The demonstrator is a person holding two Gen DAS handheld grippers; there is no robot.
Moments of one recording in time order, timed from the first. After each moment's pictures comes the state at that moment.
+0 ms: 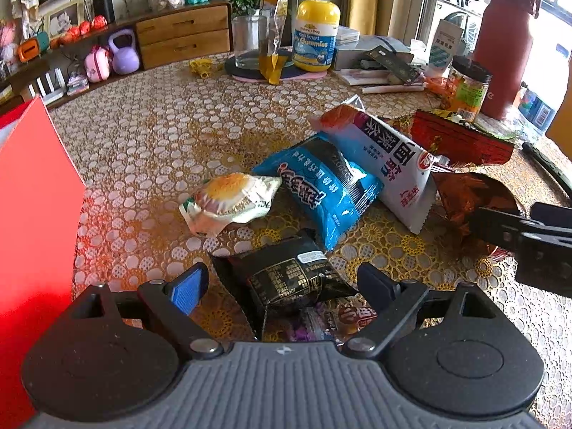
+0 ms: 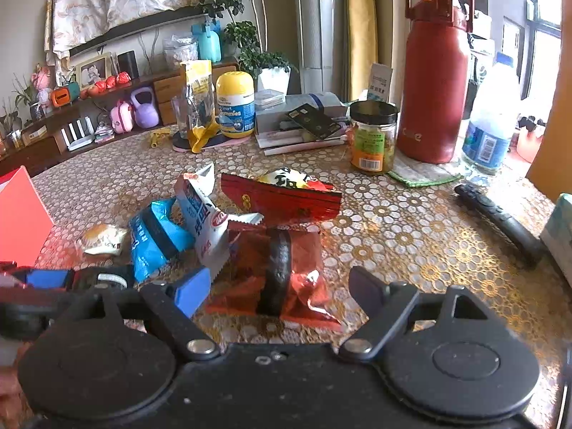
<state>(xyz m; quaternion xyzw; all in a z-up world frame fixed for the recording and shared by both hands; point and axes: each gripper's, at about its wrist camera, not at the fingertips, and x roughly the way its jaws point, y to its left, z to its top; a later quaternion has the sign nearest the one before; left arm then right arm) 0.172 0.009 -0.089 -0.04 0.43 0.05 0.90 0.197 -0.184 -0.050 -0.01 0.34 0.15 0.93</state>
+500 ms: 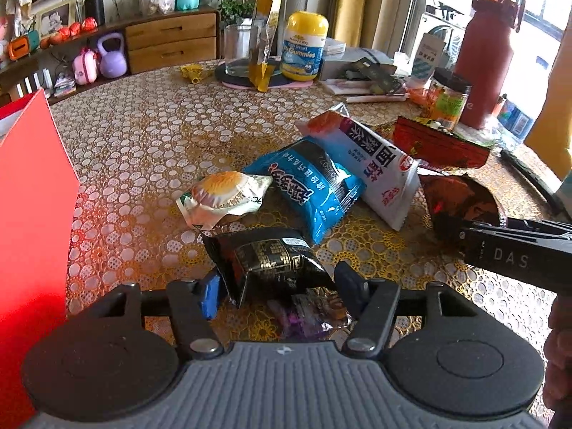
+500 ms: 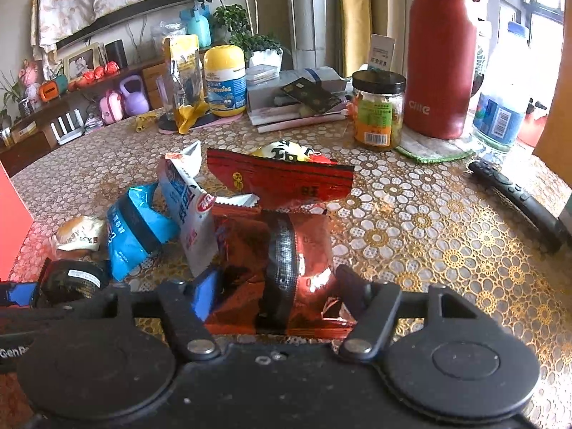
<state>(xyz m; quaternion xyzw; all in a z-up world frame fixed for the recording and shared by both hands) 0.154 0.014 -0.083 -0.05 0.41 0.02 0.91 0.215 -0.176 -0.076 -0.01 0.37 0.13 0.92</state>
